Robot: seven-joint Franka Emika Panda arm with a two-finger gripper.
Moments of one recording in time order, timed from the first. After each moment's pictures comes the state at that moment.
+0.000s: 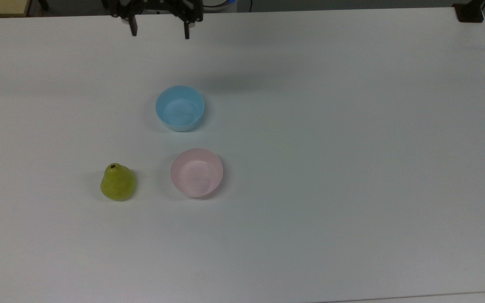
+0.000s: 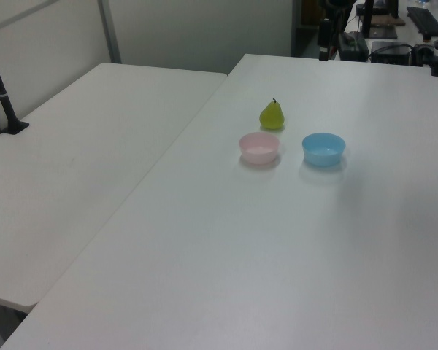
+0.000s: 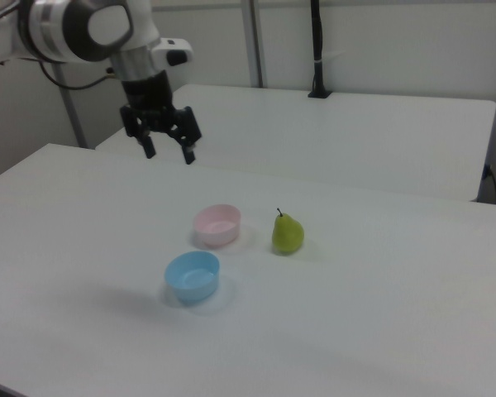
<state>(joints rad) 0.05 0.04 -0.10 -1.61 -0.05 1.71 -0.05</state>
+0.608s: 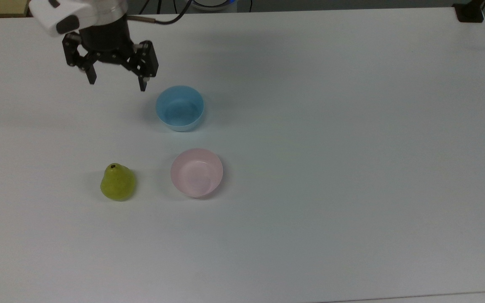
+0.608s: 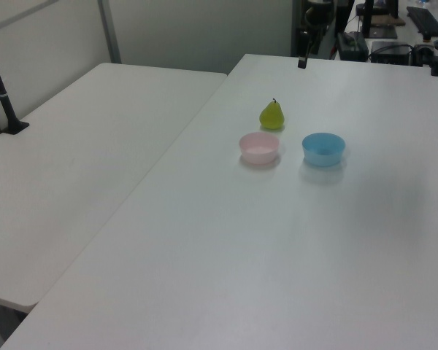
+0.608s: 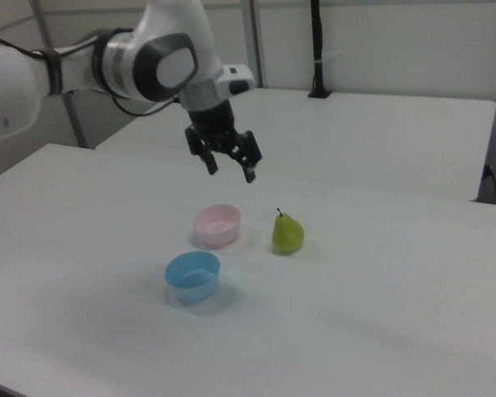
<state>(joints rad) -0.07 0.21 -0.11 -1.57 -0.04 1.94 -0.07</state>
